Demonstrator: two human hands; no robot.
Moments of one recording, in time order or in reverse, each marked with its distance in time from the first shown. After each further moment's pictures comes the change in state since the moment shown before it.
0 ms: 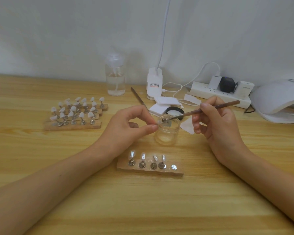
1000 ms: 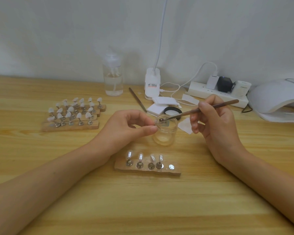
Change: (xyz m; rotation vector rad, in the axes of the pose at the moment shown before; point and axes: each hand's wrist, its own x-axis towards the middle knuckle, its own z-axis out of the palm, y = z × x) left_hand 0.000 0.011 0.001 0.009 -0.026 -0.188; right_hand -0.002 -0.002 0.001 -0.013 -0.006 -0.023
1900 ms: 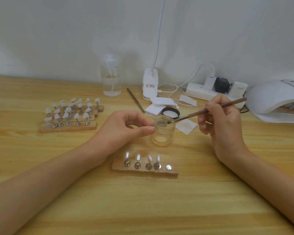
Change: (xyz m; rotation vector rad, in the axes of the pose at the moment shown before) left_hand 0.001 -0.001 -0.001 -0.020 -0.008 -0.009; right_hand 0.001 -0.007 -0.009 -0.074 0.145 -0.029
